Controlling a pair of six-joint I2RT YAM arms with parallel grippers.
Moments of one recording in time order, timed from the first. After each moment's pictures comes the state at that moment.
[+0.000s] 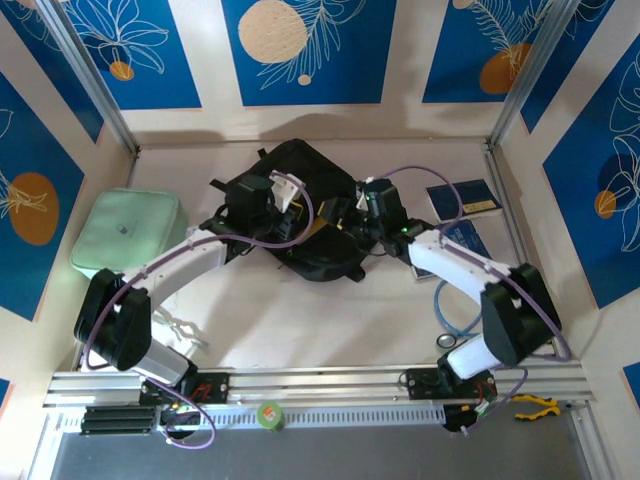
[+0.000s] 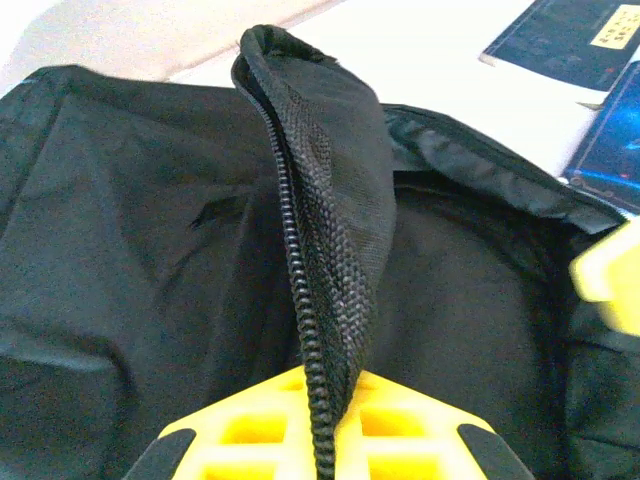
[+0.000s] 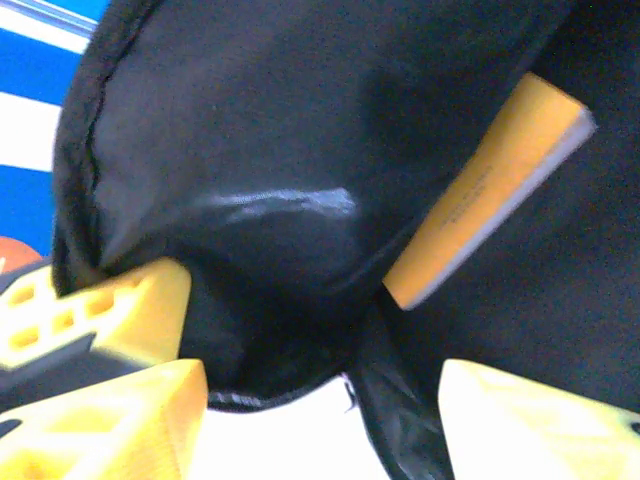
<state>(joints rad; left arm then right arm) -0.55 1.49 1.04 -0.08 0.11 0.08 0.53 1.42 0.95 -0.11 -0.25 0.92</state>
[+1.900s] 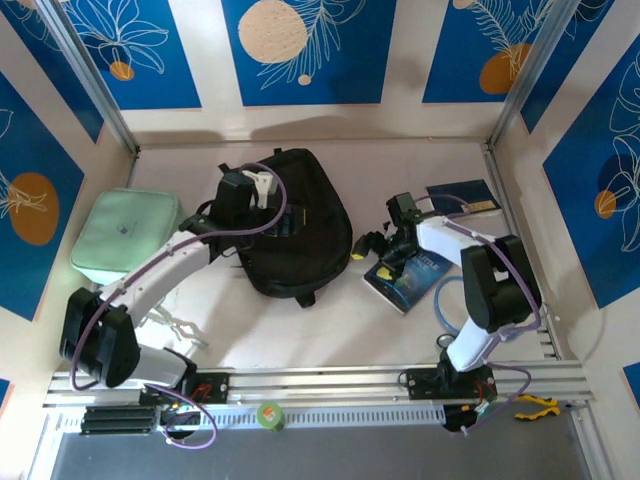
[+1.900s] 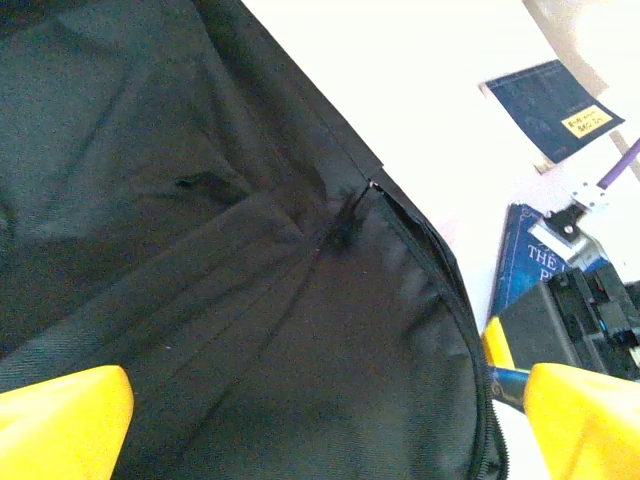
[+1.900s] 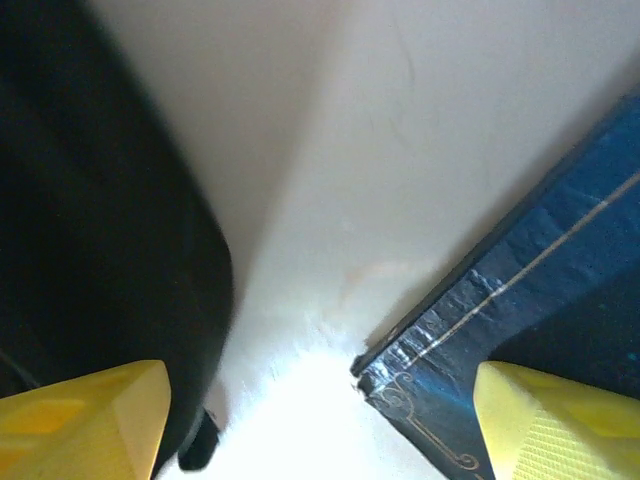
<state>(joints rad) -0.51 1.41 1.08 -0.31 0.19 -0.35 0.30 1.66 0.96 -0.62 -0.47 0.75</state>
